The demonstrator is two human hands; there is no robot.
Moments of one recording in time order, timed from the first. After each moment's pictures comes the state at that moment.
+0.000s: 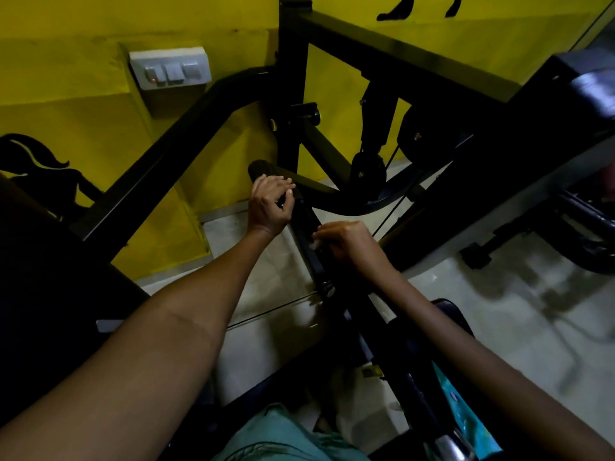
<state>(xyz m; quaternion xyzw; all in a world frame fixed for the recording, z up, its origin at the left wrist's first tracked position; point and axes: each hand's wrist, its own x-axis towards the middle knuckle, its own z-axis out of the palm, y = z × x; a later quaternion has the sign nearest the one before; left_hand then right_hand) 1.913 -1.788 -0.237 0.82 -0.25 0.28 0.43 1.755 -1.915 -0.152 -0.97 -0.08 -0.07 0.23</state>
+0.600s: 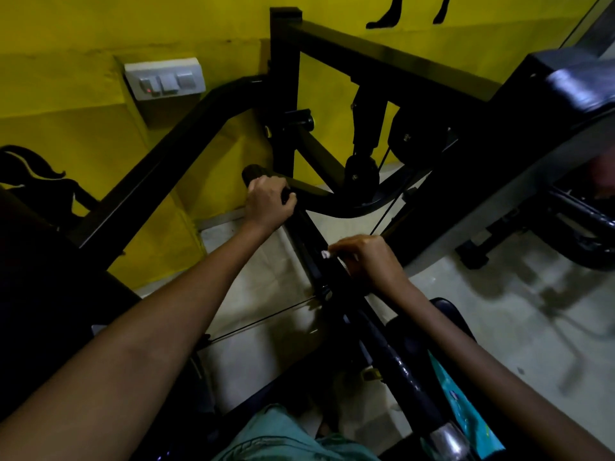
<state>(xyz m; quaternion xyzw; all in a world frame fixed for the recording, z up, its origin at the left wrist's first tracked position) 1.914 -1.793 -0.212 0.89 -0.28 0.20 0.30 1.720 -1.933 -0.155 -0.97 -0.05 -0.11 0.22</state>
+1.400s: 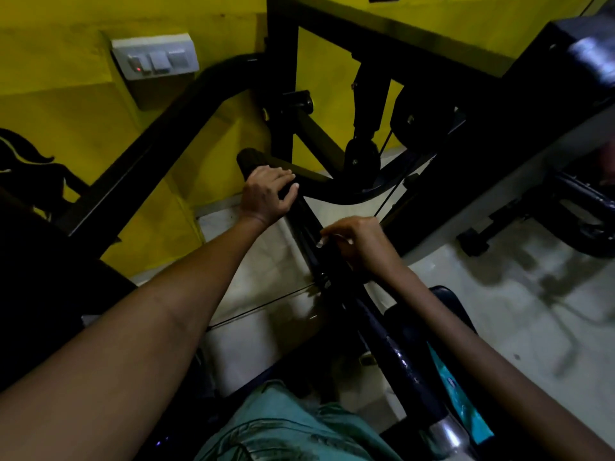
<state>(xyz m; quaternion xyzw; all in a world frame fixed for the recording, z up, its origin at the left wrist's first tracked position) 1.916 -1.791 -0.231 0.83 -0.36 0.30 0.30 1.729 -1.927 -0.144 -0.97 -0.05 -0.09 0.24</state>
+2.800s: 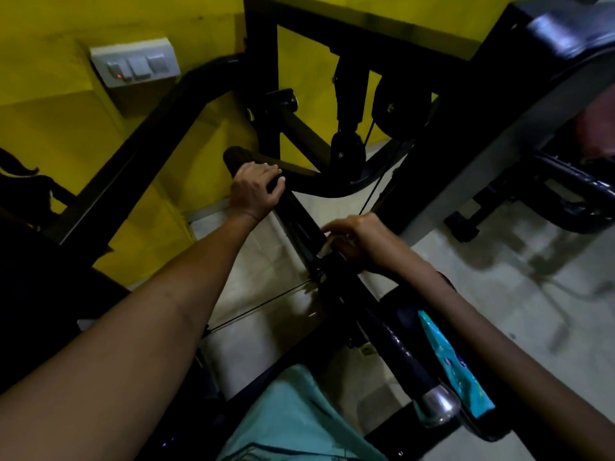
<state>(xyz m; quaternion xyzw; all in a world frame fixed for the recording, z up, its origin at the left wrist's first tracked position) 1.914 -1.794 -0.232 0.83 -0.35 0.33 0.29 1.700 -1.933 -0.118 -0.98 -0.07 0.01 0.19</state>
